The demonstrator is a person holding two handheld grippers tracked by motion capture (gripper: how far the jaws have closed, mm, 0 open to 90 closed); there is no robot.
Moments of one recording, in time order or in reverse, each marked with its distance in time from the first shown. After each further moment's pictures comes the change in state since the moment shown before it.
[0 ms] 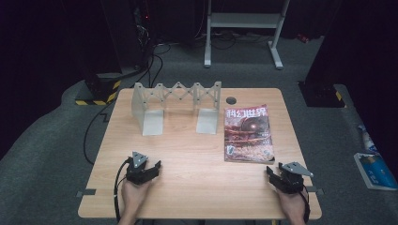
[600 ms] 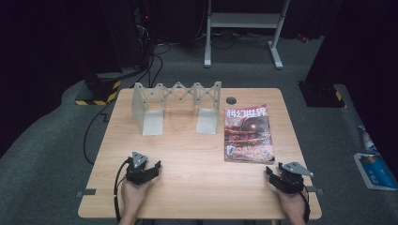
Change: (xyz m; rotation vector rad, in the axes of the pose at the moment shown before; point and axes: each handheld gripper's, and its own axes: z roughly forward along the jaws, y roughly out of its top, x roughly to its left) left arm 0.001 0.000 0.000 0.005 0.005 -0.001; right arm 0.000 0.001 0.000 0.004 0.008 -0.006
